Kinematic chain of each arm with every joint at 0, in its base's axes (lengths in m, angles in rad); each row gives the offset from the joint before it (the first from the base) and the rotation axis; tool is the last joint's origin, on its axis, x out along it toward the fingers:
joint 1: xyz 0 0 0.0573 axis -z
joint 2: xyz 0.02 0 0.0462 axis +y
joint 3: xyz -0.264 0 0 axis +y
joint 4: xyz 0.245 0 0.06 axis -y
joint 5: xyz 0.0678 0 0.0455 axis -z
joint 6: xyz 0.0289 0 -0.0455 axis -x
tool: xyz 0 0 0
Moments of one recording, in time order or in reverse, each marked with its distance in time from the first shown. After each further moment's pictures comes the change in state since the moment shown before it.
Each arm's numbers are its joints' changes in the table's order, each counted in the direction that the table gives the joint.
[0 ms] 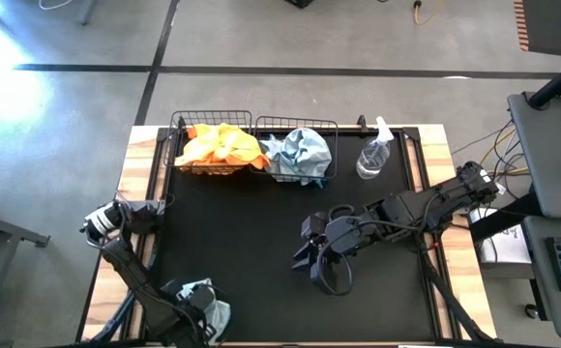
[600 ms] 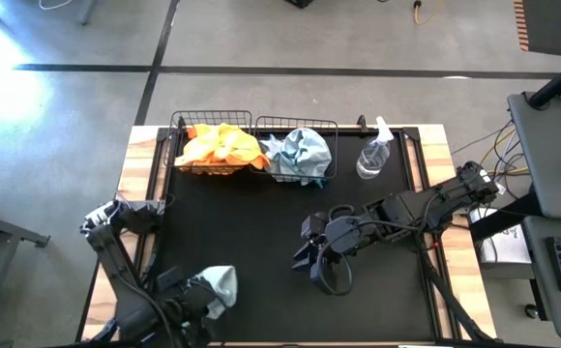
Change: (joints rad) left arm -0.011 -0.009 -0.513 -0.430 -0.409 -0.168; right arm 0.000 0.000 0.001 0.000 0.000 0.000
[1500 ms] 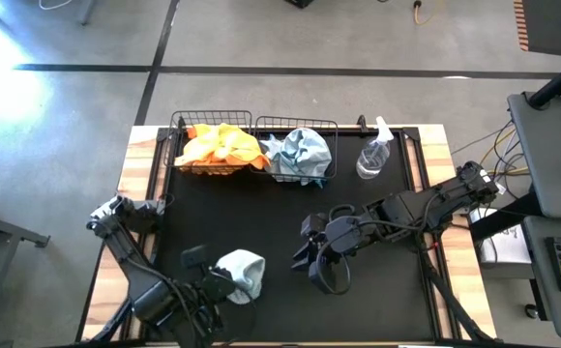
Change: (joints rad) left arm -0.118 -0.003 -0.086 0.000 -0.183 -0.442; right arm 0.000 0.000 0.000 0.008 0.000 -0.063
